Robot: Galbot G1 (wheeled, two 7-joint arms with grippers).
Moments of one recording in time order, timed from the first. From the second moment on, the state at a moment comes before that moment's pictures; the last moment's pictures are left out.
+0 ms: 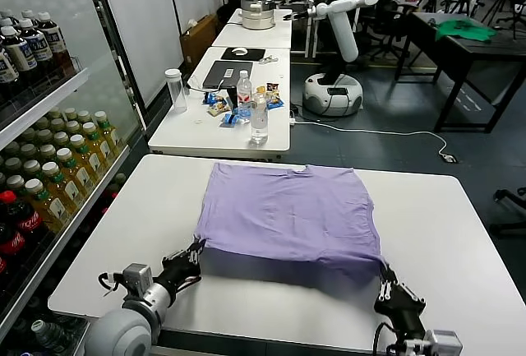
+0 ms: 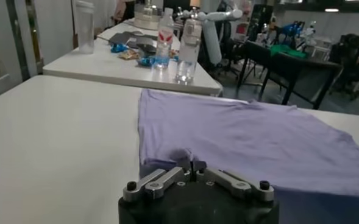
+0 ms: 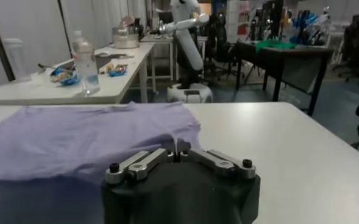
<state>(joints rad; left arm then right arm) 1.29 -1.05 -0.35 -2.09 -0.70 0.53 -0.22 -1.62 1.31 0.57 2.29 0.29 -0.39 0.19</state>
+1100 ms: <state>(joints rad) 1.04 -1.10 -0.19 -1.82 -0.68 0.52 -0.21 -1.30 1.24 0.50 2.02 0.22 -0.45 0.13</state>
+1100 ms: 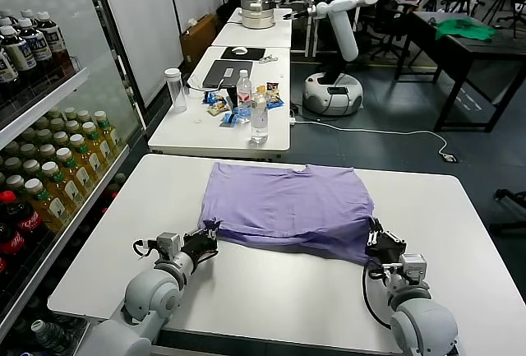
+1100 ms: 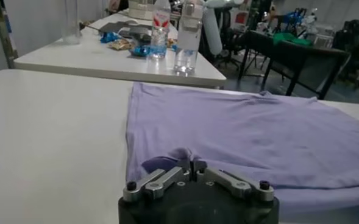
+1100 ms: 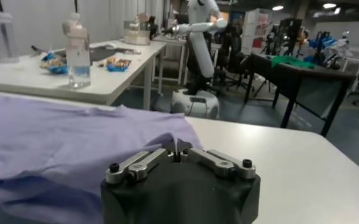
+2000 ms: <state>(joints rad) 1.05 -1.14 -0.18 -1.79 -0.65 0.49 -0.28 -1.42 1.29 0.56 2.00 0.31 -0.51 0.14</state>
